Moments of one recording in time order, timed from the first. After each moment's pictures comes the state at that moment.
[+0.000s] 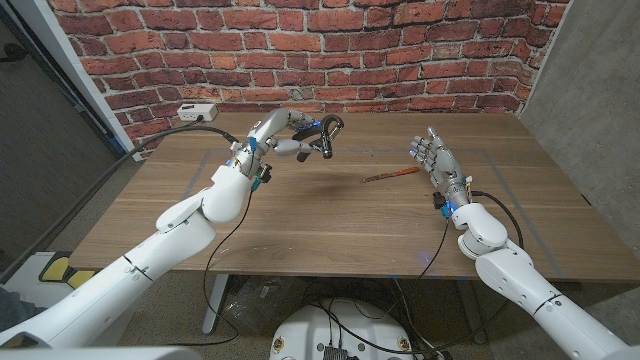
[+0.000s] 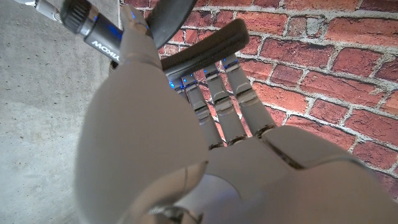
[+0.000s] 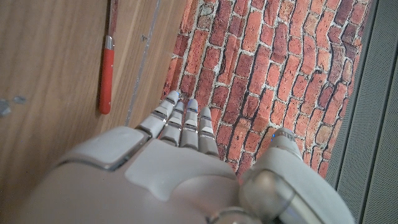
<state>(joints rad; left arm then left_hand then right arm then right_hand) 1.03 0.77 0.38 -2.01 0.33 -0.04 0.34 1.38 -0.01 0.01 -0.09 0.18 0.98 -0.03 0.29 0.19 0.97 -0.10 0.26 0.24 0.96 -0.03 0.27 0.23 0.83 -0.02 0.46 0.20 -1.15 -0.59 -0.29 -1.69 0.60 0.31 -0.17 0.26 0.02 0.19 -0.12 0.18 0.27 0.10 0.20 0.19 0.29 0.11 0.22 0.18 0.17 0.08 0.19 0.18 0.26 -0.04 0.22 0.18</state>
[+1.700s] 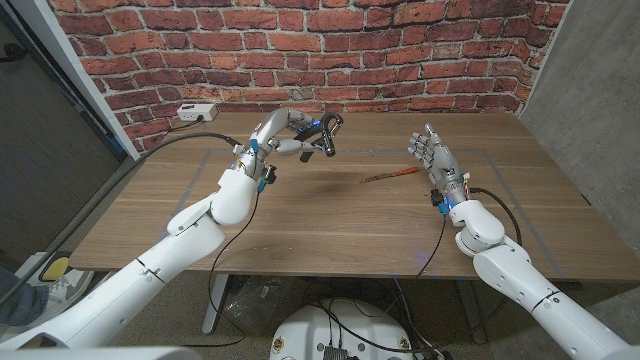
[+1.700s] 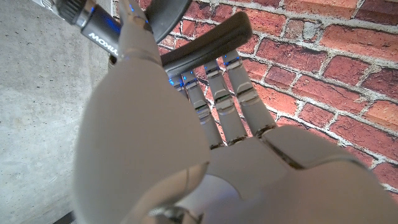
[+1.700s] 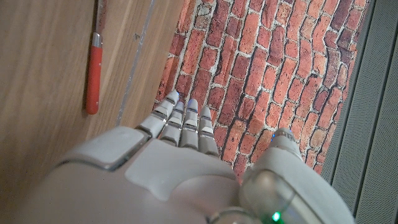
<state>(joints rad) 1.02 0.72 0.40 -1.98 0.29 -0.05 0.39 1.40 -0.03 0.01 -0.09 0.17 1.03 -0.02 0.28 0.17 1.02 -0.08 0.27 0.29 1.00 -0.02 0.28 0.24 0.86 0.00 0.55 0.20 -1.14 -0.60 -0.30 -1.72 0.57 0.29 -0.19 0.26 0.02 0.19 -0.12 0.18 0.27 0.10 0.20 0.19 0.29 0.11 0.22 0.18 0.17 0.08 0.19 0.18 0.26 -0.04 0.22 0.18</state>
